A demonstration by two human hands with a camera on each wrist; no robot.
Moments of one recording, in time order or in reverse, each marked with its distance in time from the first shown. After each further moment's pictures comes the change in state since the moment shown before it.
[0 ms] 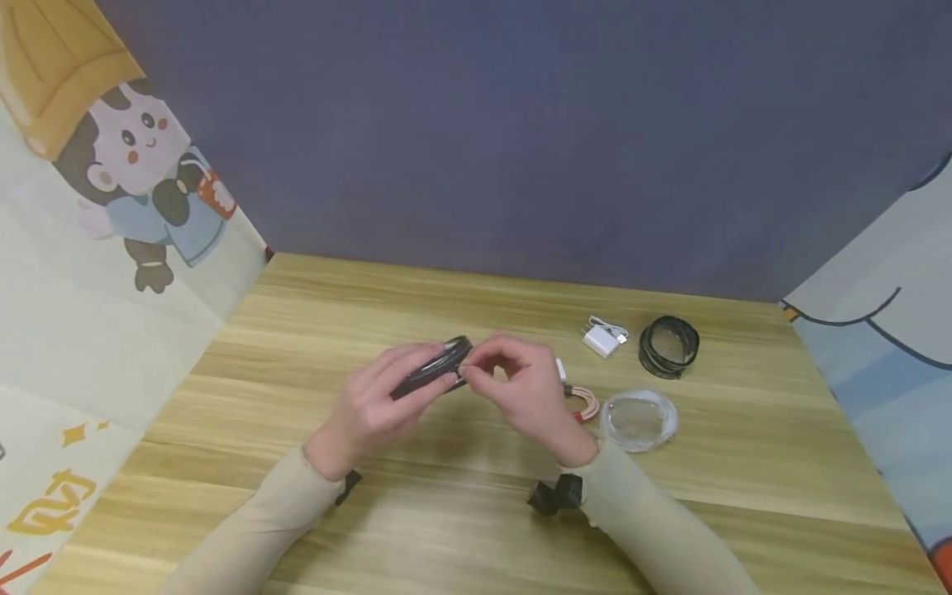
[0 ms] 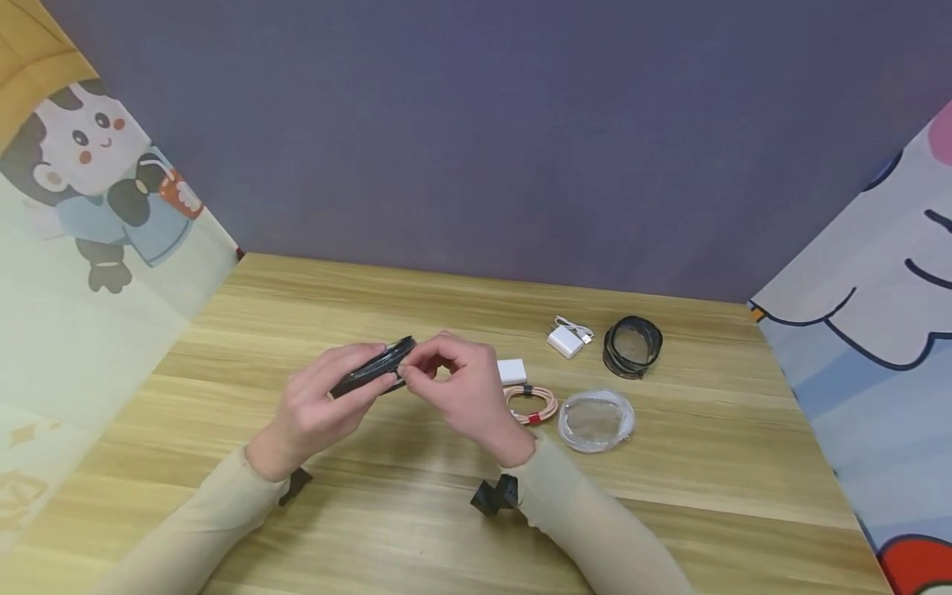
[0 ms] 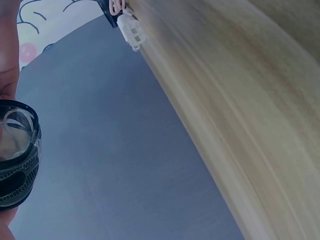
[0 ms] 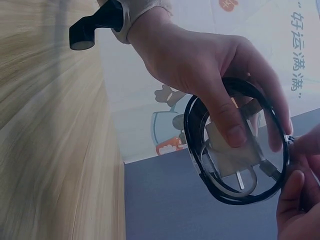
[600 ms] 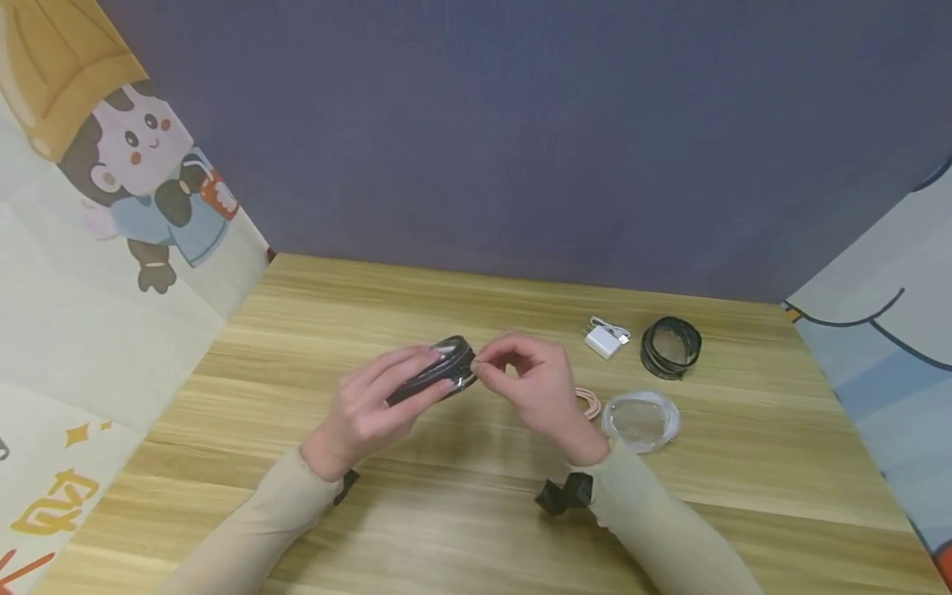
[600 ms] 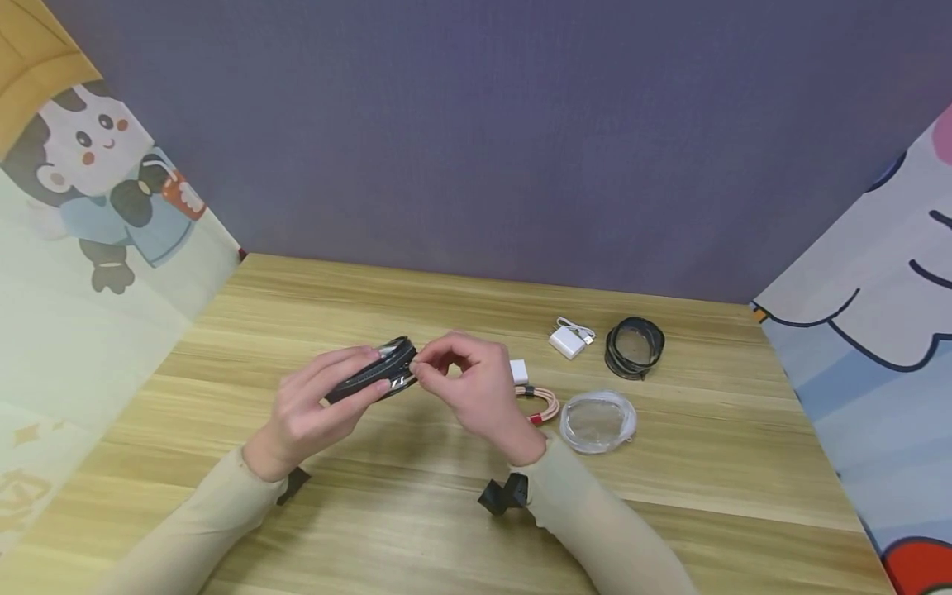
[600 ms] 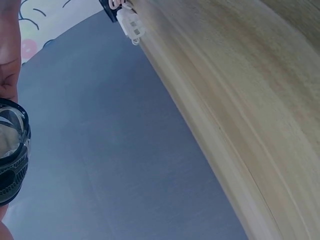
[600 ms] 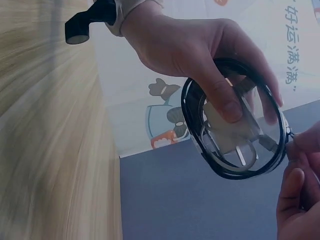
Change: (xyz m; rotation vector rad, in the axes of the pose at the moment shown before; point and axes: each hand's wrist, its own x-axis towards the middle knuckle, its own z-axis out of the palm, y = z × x) left_hand 0.005 -0.002 -0.007 0.048 0.083 0.083; right_hand 0.000 -0.001 -0.009 0.001 0.031 -0.016
